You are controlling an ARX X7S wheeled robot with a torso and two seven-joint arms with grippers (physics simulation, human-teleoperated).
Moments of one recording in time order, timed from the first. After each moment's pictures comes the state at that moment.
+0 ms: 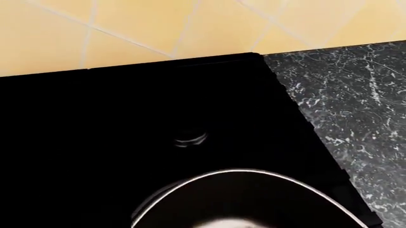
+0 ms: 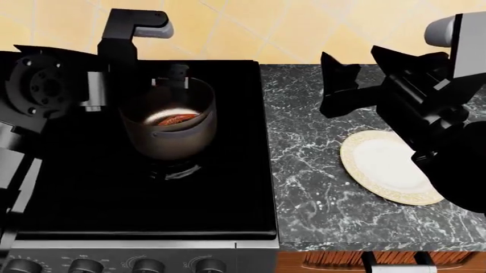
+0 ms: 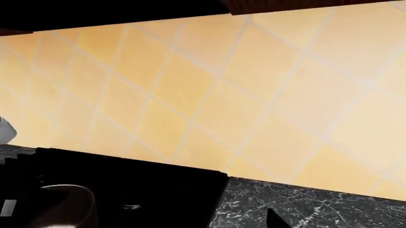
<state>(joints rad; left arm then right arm) -1.53 -0.42 0.77 -0.61 -1.15 -1.03 -0.26 0.93 0.60 -0.05 -0.45 1.19 1.03 0.39</state>
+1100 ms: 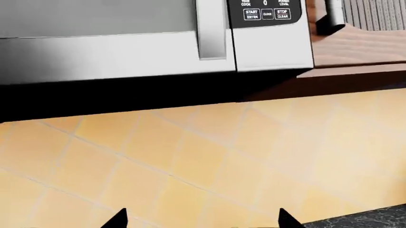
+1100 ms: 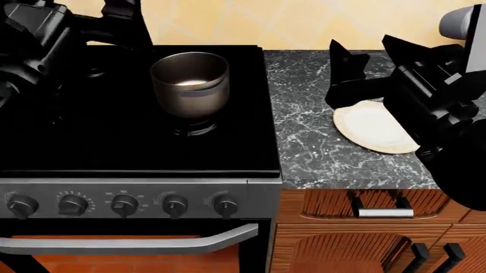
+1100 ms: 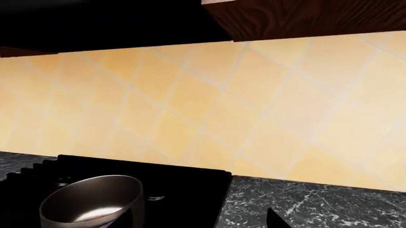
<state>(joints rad) -1.18 -0.77 0.48 0.33 -1.09 -0.57 -0.48 0.93 0.60 -0.05 -0.46 1.16 0.99 0.41</state>
